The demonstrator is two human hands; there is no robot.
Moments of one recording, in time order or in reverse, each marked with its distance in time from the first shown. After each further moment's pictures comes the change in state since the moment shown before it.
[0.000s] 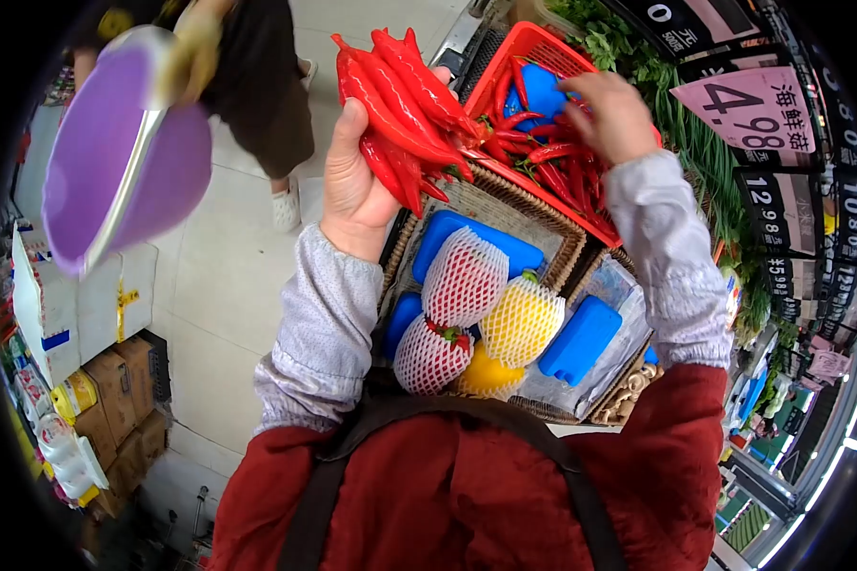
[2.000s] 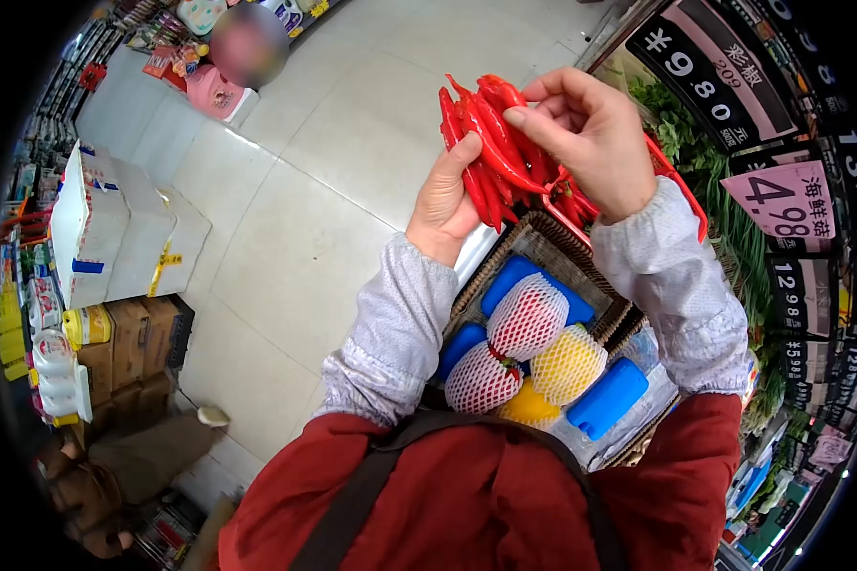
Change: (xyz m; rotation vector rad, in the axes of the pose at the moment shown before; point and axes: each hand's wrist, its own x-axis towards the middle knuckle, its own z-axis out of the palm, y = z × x) left_hand -0.001 0.027 -0.004 -0.115 0.029 0.080; right_hand 0.091 -0.153 -0.057 1.056 0.125 0.139
